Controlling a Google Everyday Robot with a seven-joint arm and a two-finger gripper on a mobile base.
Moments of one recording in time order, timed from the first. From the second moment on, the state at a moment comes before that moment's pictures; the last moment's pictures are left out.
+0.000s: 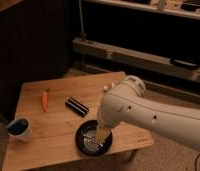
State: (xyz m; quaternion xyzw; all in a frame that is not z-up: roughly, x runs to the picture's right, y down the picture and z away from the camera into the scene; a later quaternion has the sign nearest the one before) arm 0.007 0.135 0.594 -0.24 -0.10 0.10 0.96
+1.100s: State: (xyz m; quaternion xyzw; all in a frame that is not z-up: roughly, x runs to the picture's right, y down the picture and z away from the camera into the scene) arm -0.057 0.081 0.571 -0.21 -0.15 0.02 0.96
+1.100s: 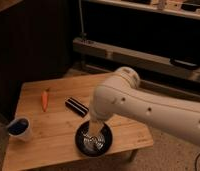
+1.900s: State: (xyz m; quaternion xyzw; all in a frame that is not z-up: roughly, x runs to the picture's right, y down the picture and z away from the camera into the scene) arm -0.094 -0.076 0.600 -0.19 -0.18 -0.01 0.97
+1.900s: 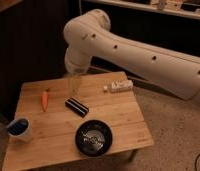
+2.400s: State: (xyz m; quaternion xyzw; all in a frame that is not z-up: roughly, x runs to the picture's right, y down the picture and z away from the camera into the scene) arm 0.030 -0.085 0.642 -0.20 -0.11 0.10 0.97
